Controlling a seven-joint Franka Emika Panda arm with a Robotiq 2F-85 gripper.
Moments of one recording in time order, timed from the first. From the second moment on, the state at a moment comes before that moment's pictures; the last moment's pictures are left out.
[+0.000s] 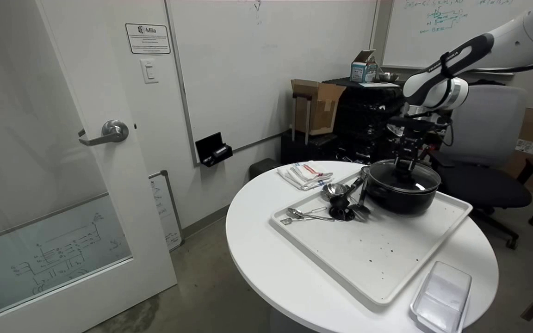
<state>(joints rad) -0.41 1.04 -0.20 -1.24 0.41 2.10 0.96</state>
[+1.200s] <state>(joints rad) -0.42 1.06 -0.19 -1.20 0.41 2.10 0.96</state>
